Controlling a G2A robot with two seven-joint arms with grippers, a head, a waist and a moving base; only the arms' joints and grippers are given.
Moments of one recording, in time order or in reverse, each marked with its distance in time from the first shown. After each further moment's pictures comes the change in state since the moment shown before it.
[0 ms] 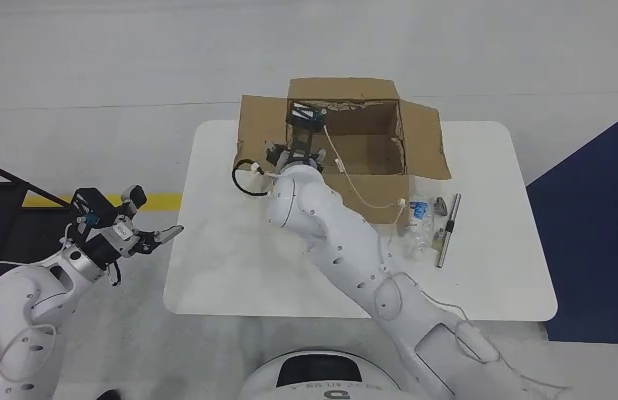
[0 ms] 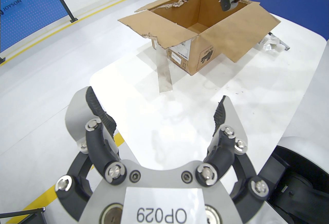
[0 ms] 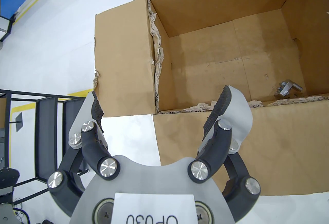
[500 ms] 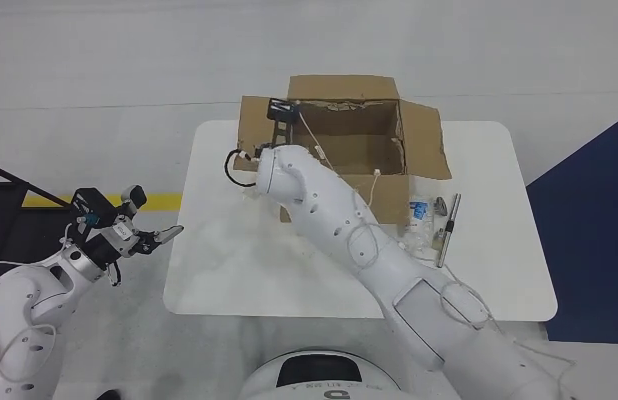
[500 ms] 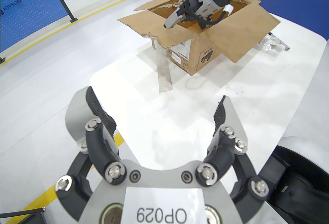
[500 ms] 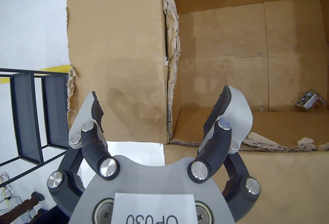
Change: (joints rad) left arm 0.000 0.000 0.000 0.000 0.000 0.000 0.000; right arm 0.253 -0.107 -0.018 0.496 0.277 -0.132 -0.030
